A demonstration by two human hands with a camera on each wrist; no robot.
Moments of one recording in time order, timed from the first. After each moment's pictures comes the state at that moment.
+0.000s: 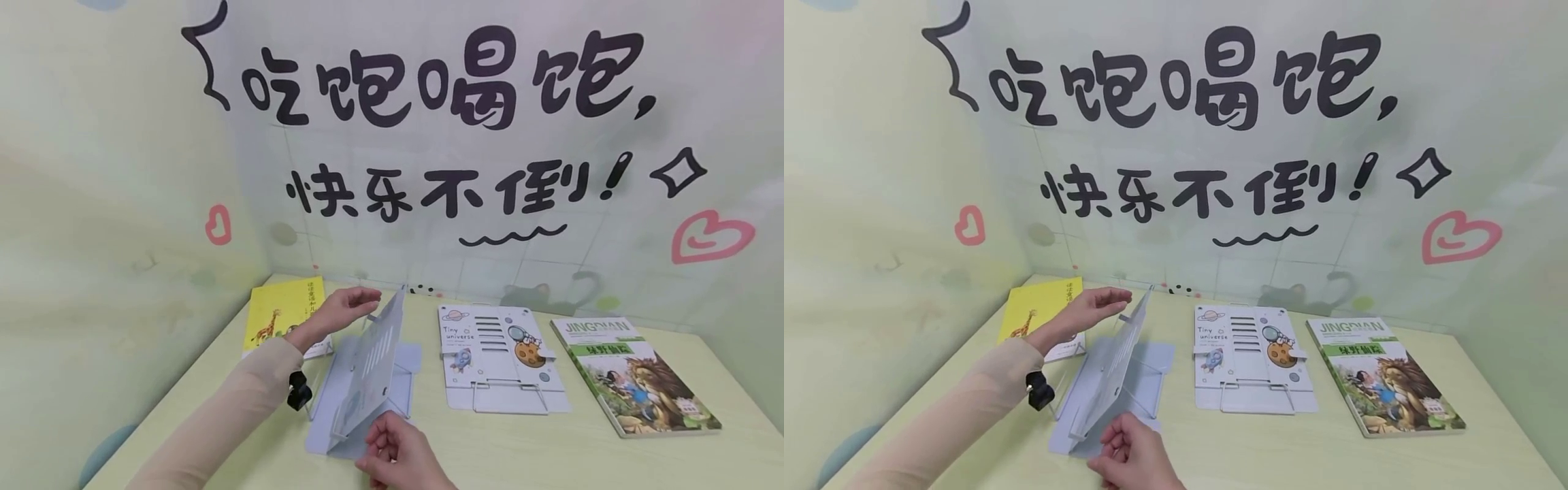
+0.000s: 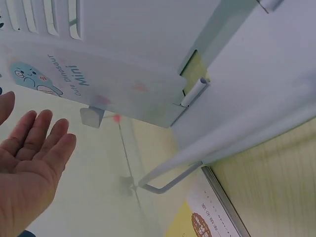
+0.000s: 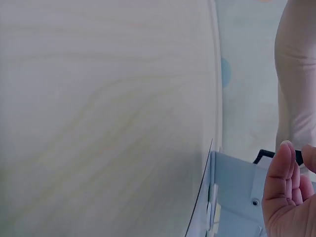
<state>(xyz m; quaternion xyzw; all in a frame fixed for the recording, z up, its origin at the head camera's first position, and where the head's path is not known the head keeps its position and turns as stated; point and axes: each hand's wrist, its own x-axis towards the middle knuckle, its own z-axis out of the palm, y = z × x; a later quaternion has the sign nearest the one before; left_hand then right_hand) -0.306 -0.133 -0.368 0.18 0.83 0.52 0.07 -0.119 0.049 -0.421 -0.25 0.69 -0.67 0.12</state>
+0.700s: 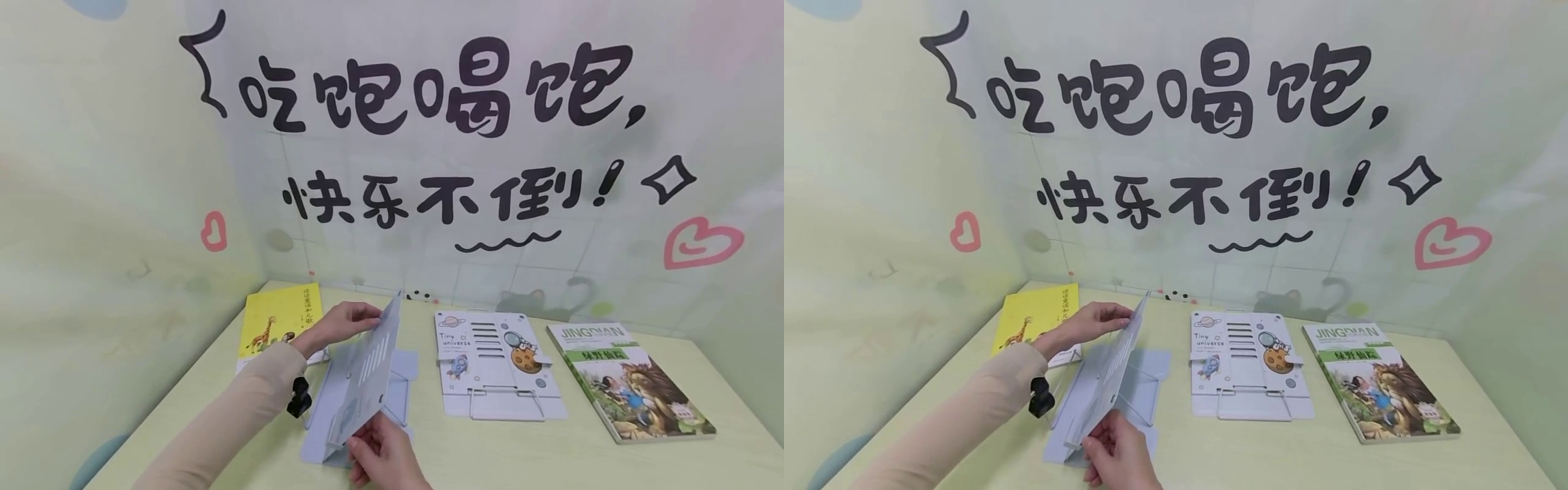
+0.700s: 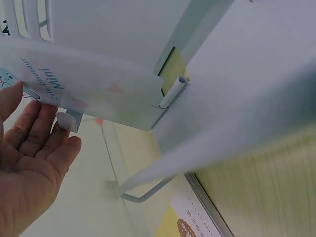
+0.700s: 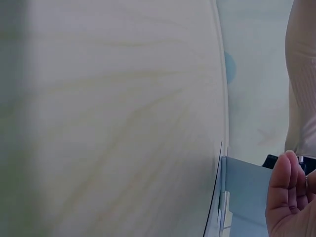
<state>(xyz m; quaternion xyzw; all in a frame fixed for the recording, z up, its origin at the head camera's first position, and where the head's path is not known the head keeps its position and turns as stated) -0.313 -0.127 -0.381 0.19 0.86 0.46 0.10 -0.129 0.026 -0.432 -0.20 0.67 -0.71 0.12</state>
